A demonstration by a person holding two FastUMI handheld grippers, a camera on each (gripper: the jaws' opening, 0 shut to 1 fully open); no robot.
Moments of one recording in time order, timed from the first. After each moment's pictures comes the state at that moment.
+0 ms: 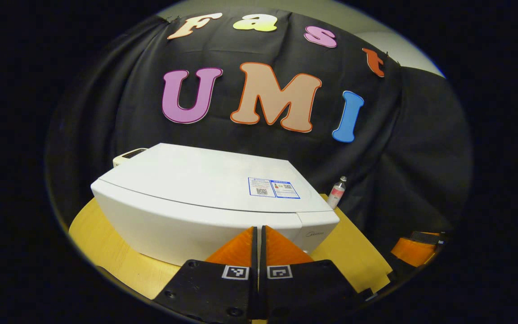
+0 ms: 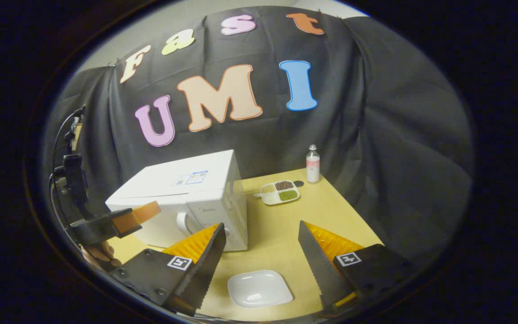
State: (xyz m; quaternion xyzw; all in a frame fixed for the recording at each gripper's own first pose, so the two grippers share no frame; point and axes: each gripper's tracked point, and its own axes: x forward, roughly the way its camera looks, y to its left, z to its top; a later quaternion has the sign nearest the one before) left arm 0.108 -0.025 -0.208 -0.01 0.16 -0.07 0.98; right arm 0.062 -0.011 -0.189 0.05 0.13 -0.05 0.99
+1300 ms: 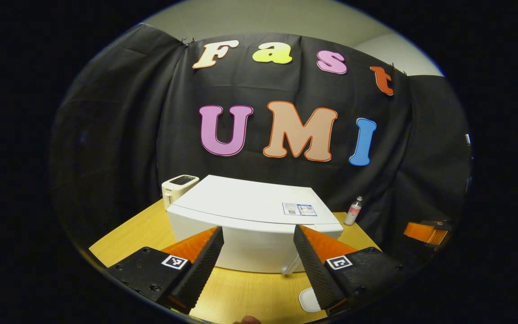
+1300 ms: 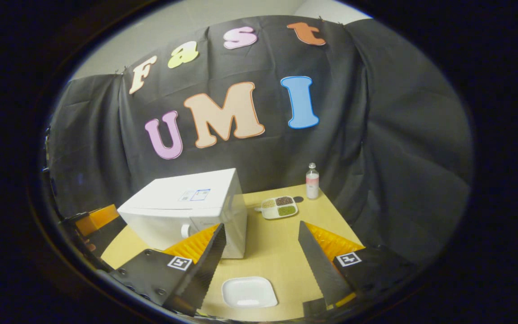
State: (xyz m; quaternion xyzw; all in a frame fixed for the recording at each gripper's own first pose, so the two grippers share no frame) left arm 0.027 0.021 -0.129 0.02 0.08 0.02 1.00; right arm 0.043 -0.048 -0.136 0.04 0.09 -0.02 0.99
